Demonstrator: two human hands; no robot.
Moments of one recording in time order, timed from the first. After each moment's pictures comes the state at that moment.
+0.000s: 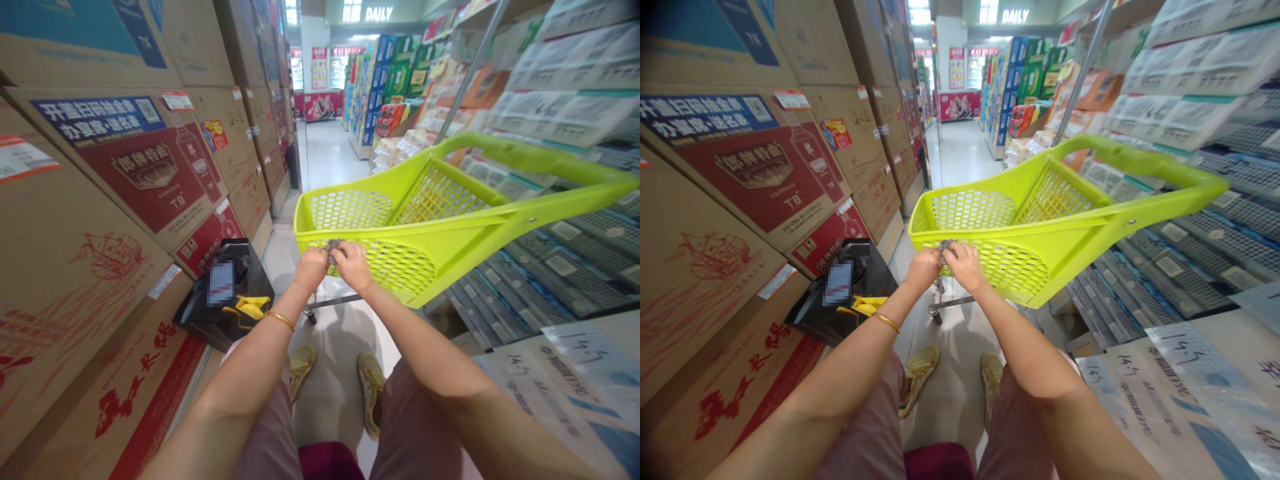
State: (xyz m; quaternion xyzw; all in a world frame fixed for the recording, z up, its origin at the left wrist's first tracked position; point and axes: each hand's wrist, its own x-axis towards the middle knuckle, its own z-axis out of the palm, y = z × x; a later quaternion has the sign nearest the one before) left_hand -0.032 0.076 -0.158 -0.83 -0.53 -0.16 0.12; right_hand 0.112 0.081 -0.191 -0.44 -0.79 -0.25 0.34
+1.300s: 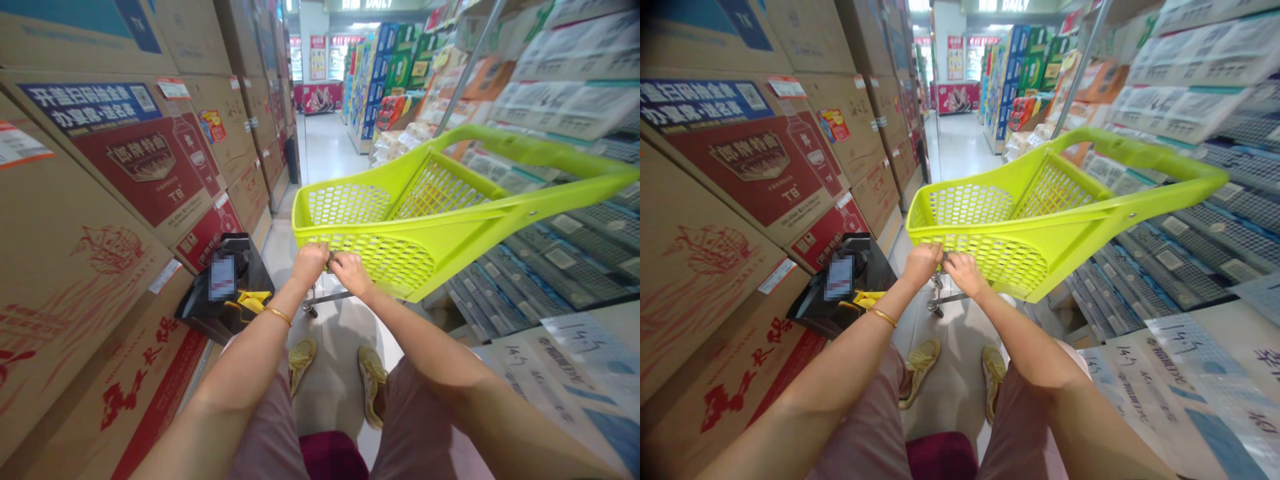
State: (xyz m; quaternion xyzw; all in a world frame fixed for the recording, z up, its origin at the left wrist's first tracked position) left_hand -0.040 0.068 -0.152 -0.82 -0.53 -0.15 0.14; right_hand 0.111 0.066 -0.221 -0.41 -0.85 -0.23 0.24
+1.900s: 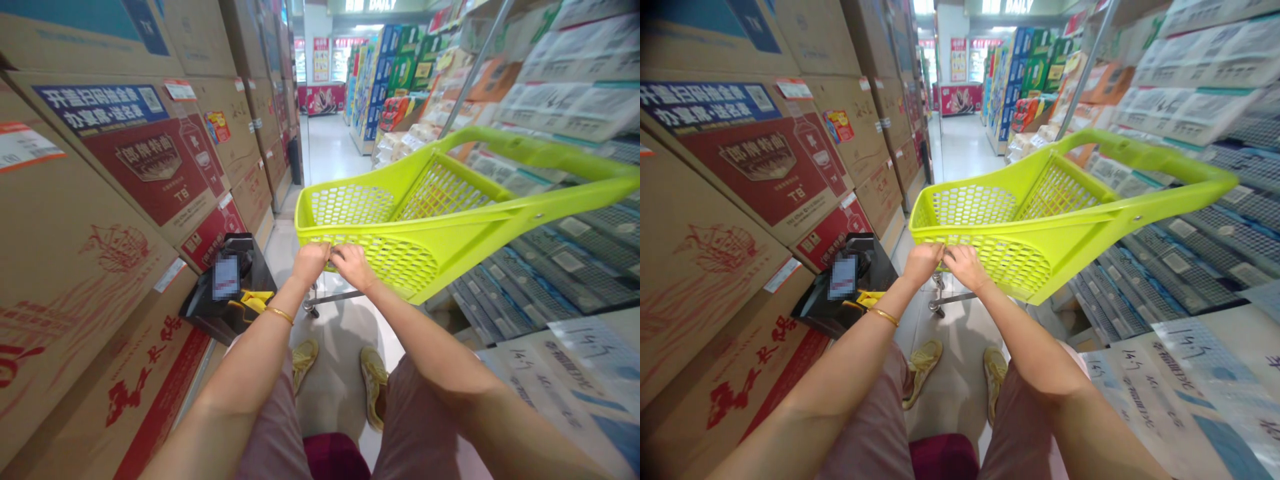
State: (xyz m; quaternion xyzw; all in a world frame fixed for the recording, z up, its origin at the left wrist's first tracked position) left_hand -0.048 0.069 -0.149 -0.82 -0.54 -0.15 0.11; right_hand 0.105 0.073 -0.188 -0.39 -0.84 -0.25 0.29
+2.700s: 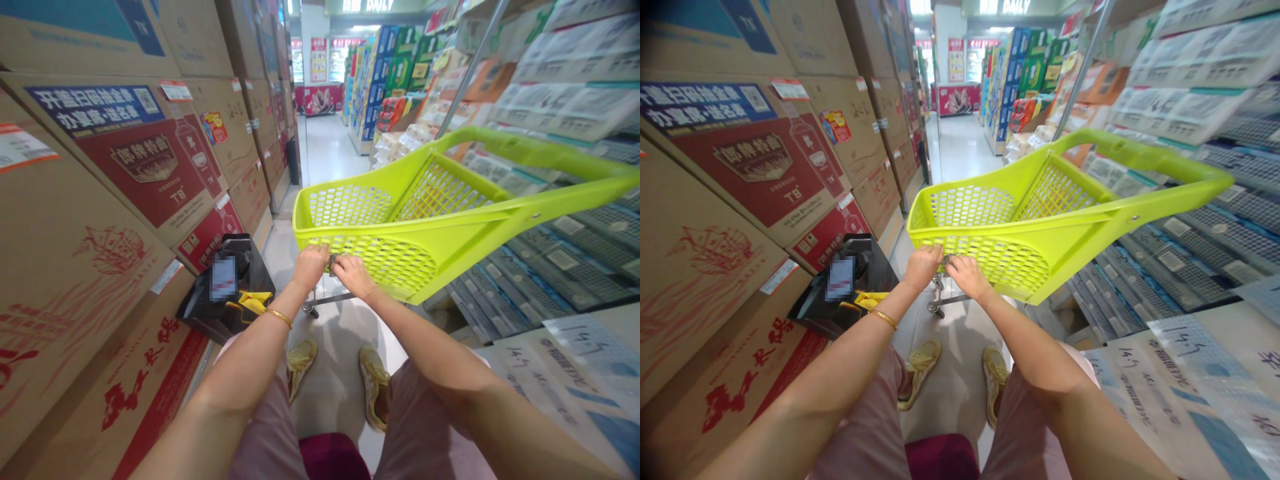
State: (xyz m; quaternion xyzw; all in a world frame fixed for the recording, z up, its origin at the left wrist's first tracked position) left_hand -0.042 0.066 -0.160 -0.82 -0.53 -0.17 0.14; right_hand 0.116 0.062 -0.218 -0.39 -0.85 -0.26 0.24
